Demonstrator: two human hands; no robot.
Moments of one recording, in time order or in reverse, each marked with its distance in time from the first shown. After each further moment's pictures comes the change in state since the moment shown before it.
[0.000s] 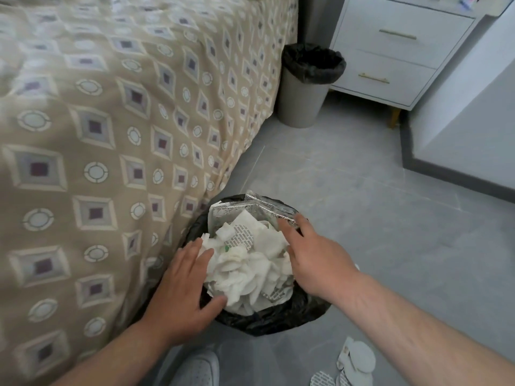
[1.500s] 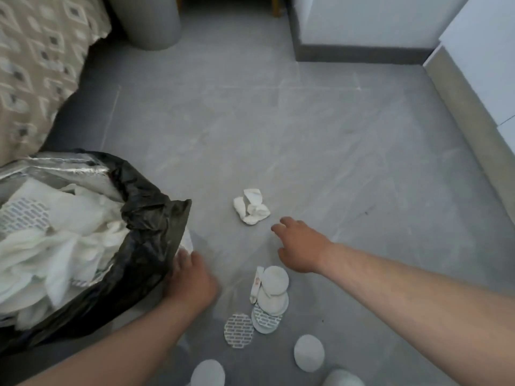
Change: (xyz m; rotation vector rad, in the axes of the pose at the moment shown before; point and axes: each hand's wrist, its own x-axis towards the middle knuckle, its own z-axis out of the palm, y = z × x) left_hand 0.054 0.171 0.226 0.289 -0.606 -0.296; right_hand -0.088 0.235 0.170 0.262 -0.321 0.313
